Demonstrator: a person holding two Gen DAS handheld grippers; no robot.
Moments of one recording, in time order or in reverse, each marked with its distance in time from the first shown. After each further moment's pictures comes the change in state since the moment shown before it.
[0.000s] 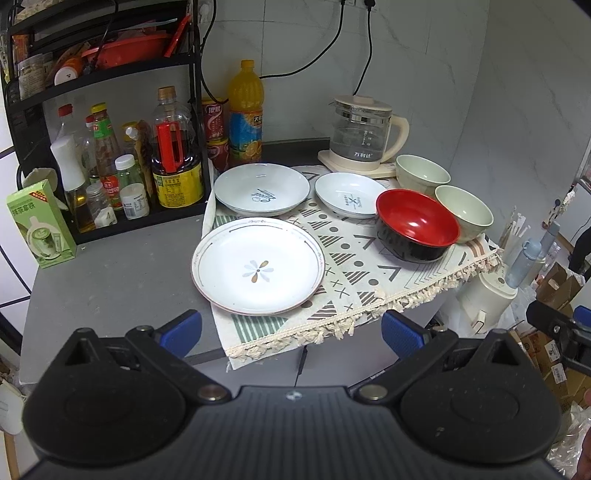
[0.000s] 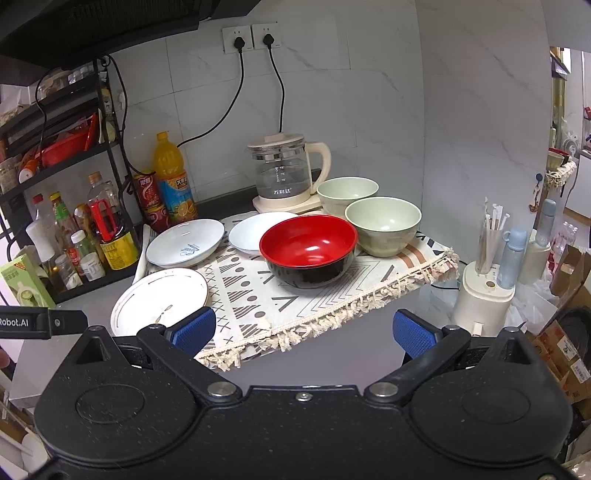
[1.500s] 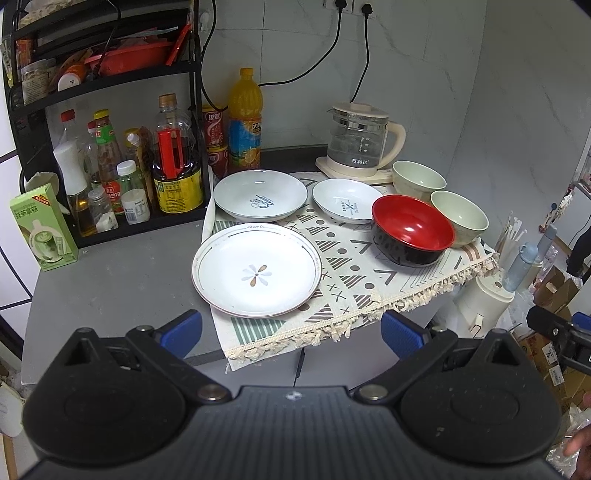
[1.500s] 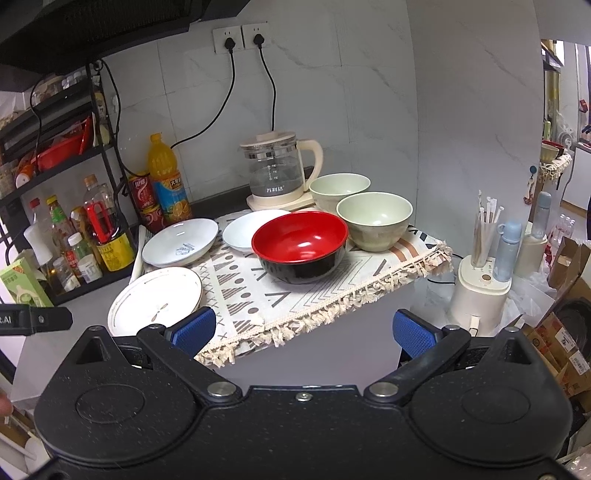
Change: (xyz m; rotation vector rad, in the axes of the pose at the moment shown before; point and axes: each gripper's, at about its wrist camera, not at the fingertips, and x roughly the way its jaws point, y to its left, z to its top) left arm -0.010 -0.005 -0.002 -0.002 -0.023 -0.006; right arm -0.004 -0.009 -0.004 0.022 0.002 -0.009
